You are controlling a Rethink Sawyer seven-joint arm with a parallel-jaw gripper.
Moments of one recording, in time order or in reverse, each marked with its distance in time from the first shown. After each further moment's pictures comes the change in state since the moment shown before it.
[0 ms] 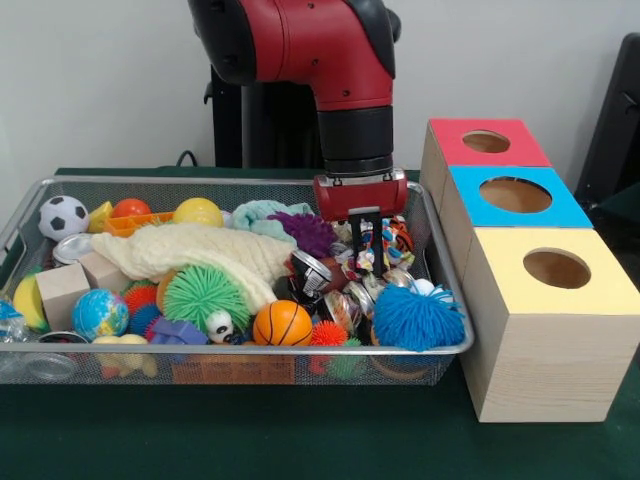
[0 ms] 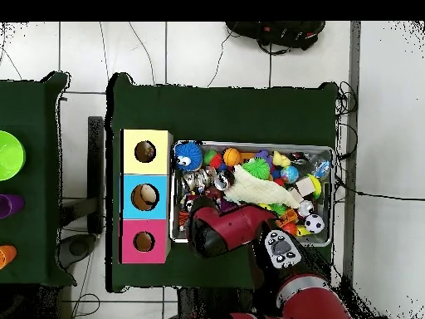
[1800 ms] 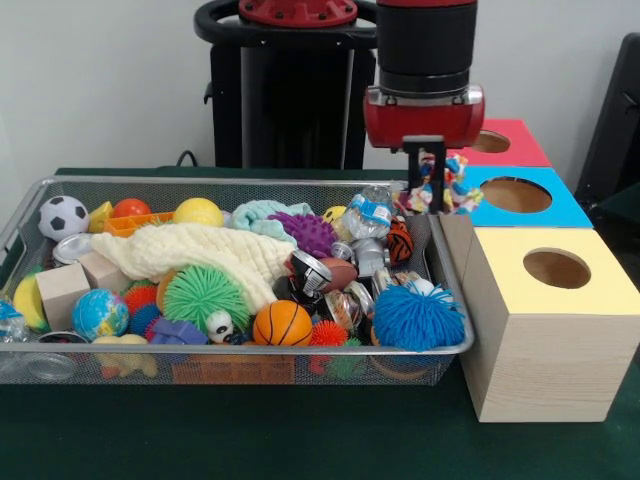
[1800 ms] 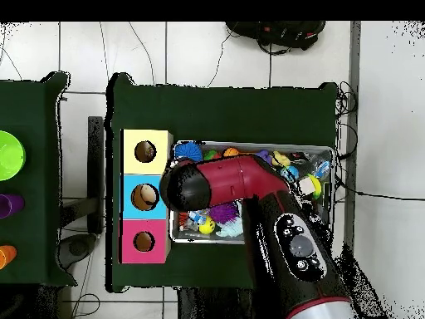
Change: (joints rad) arm -0.055 -0.250 0.248 -0.130 0.291 0.648 0.000
